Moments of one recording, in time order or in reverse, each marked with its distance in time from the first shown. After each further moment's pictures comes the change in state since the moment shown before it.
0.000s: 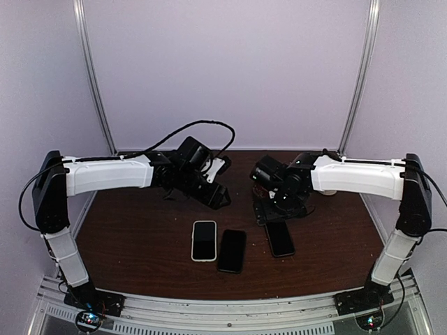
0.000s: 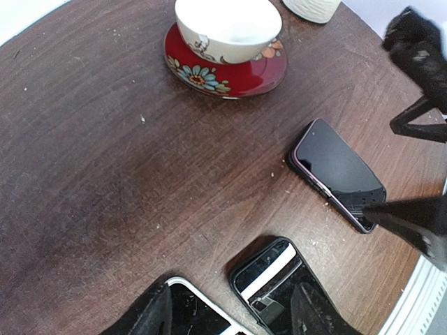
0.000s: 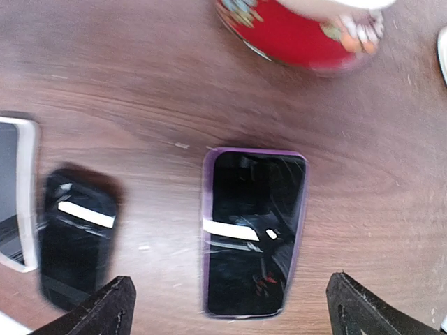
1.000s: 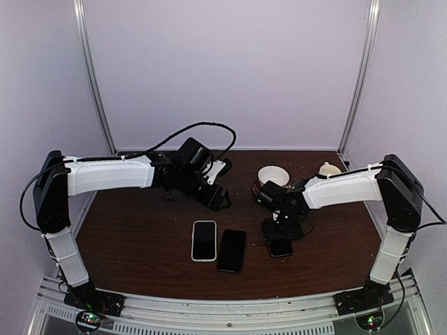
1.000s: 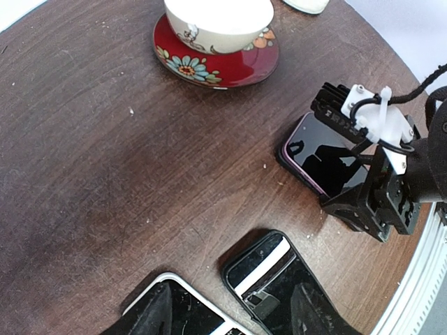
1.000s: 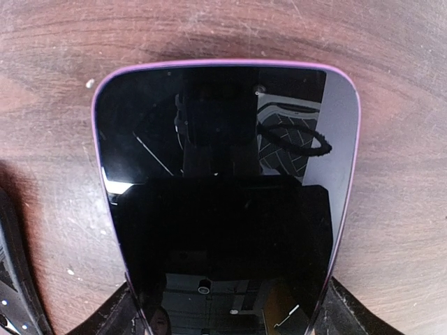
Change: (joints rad) left arm 0.000 0.010 0.001 -0.014 0.033 0.003; right arm -0.049 0.089 -0.247 0.217 -0.151 0.065
